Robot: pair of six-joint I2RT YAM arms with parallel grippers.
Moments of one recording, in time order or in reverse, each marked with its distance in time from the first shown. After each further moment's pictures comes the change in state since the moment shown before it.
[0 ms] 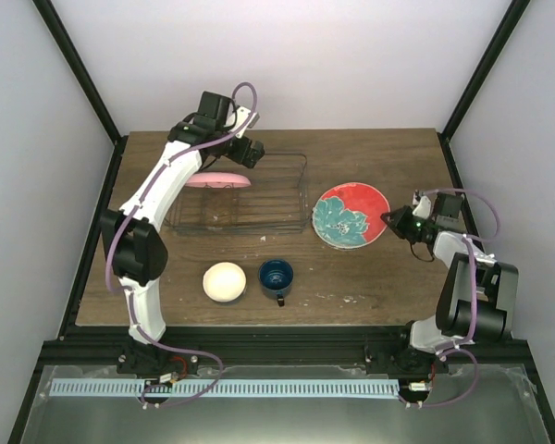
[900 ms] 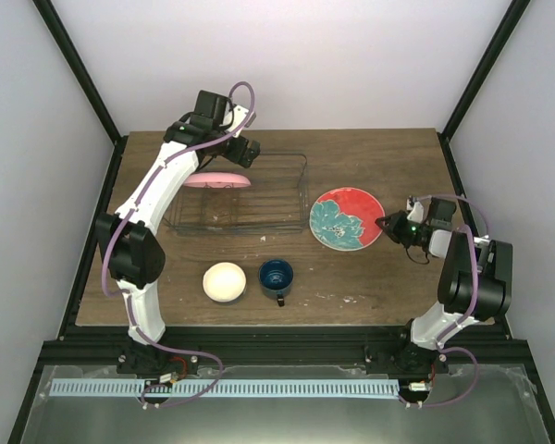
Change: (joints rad) left arm 0.002 -0.032 -0.010 -0.016 -0.066 0.033; right arm 0.000 0.167 -0.042 0.153 -0.052 -0.002
